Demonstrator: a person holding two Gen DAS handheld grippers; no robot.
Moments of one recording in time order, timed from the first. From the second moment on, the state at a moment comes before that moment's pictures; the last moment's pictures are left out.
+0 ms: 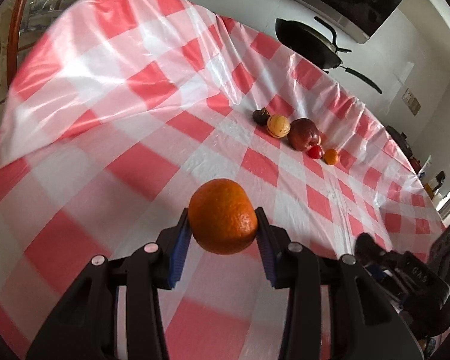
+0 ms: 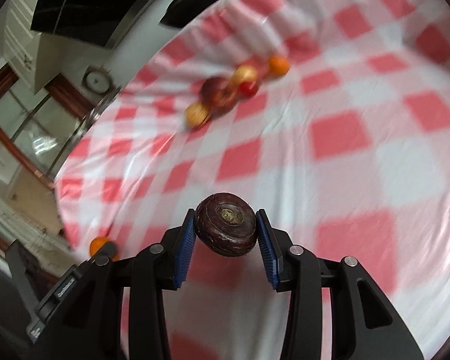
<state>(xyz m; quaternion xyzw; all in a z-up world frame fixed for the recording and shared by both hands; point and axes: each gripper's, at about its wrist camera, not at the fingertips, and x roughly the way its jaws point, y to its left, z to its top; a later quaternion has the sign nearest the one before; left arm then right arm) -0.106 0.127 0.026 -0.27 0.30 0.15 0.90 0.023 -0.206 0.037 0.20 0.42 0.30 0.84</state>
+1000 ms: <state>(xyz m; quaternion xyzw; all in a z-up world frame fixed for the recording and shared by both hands) -0.343 0.214 0.033 -0.26 0.24 0.26 0.90 -0.230 -0.028 0.039 -0.12 0.36 0.57 0.73</state>
